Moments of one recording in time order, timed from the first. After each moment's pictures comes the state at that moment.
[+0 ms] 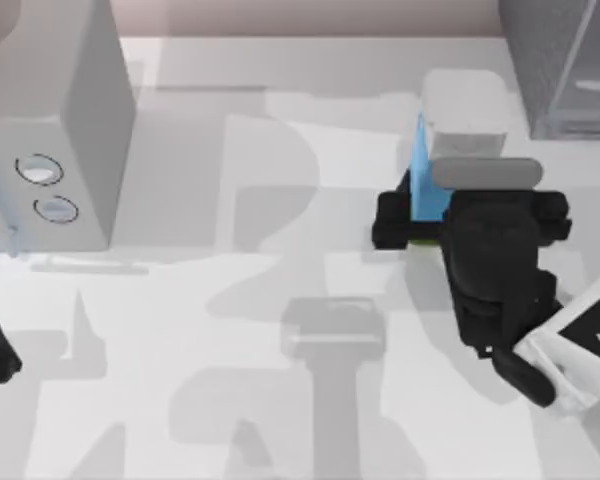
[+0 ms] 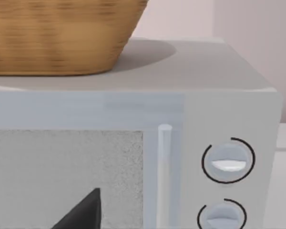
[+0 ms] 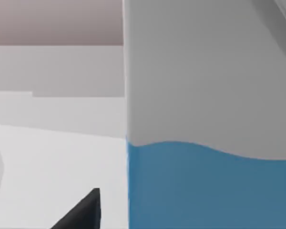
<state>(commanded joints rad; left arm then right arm) 0.00 0.00 0.00 0.00 0.00 0.00 0.62 2.05 0.68 1.11 0.63 0.17</state>
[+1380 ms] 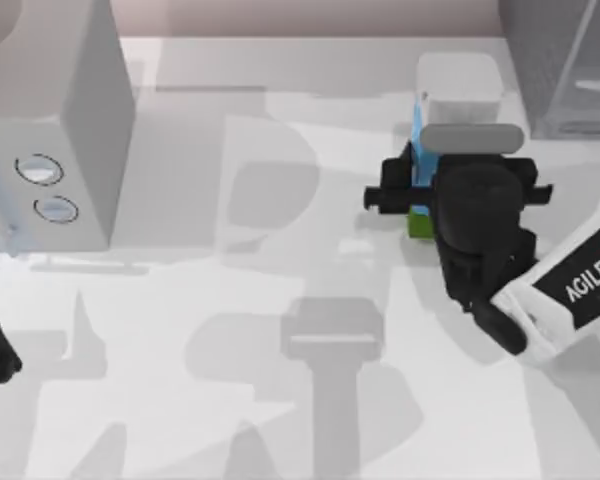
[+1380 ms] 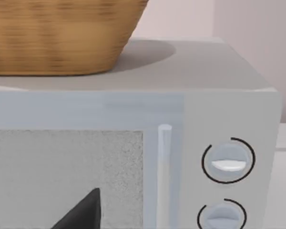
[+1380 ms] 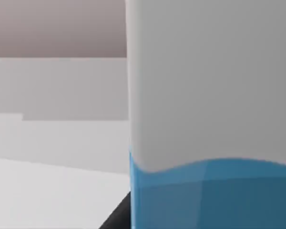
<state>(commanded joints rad) 0.00 0.00 0.00 0.00 0.00 0.00 0.54 2.18 0.86 1.07 0.56 0.14</state>
